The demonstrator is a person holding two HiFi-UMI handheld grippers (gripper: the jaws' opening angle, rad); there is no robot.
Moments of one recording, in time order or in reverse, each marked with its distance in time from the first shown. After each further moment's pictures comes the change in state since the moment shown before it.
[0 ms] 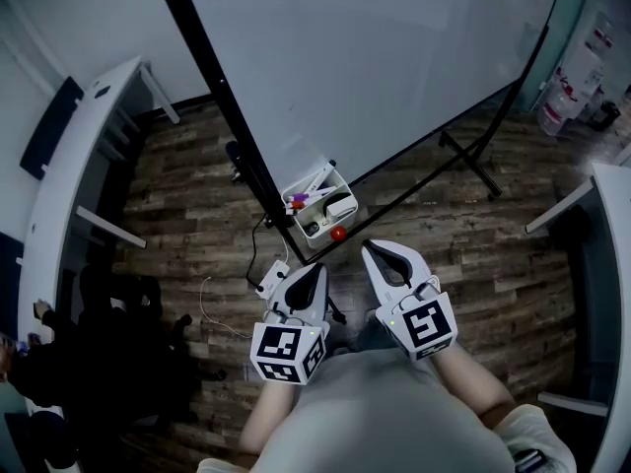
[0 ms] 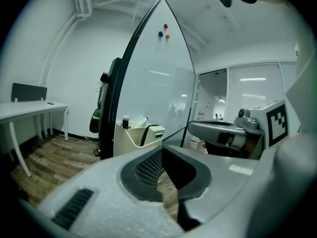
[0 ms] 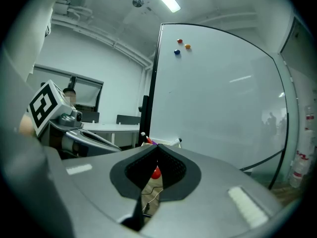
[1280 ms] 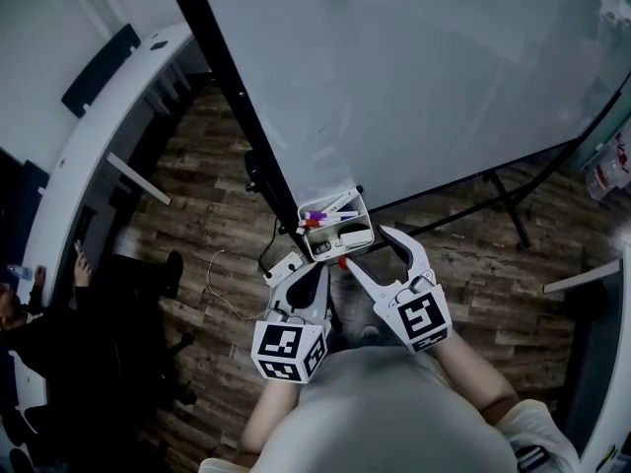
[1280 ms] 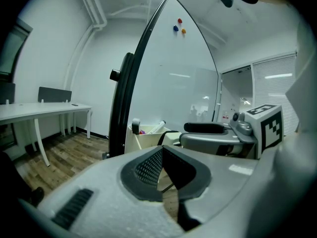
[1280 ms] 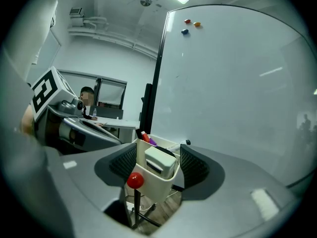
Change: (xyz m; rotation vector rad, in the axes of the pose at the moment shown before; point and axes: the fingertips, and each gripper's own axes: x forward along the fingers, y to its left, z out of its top) left arm 0.044 0.031 0.012 -0.080 -0.049 0.266; right arm 0.076 -0.029 -0.016 -0.094 0.016 0.324
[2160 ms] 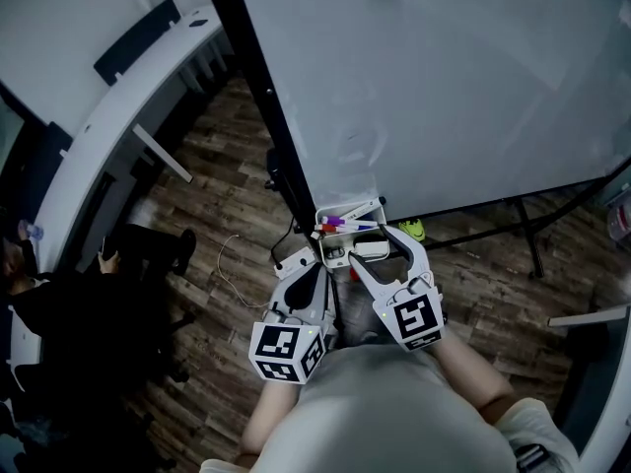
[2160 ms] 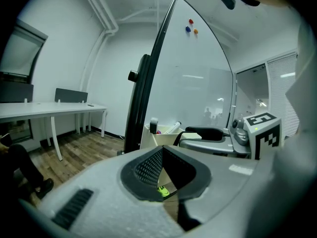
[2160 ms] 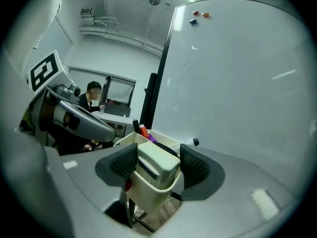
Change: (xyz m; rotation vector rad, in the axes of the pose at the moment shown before) left arm 0.000 0.029 -0.001 -0.058 -0.030 0.160; right arm 0.038 -0.004 -0.015 -0.080 -0.009 0.094
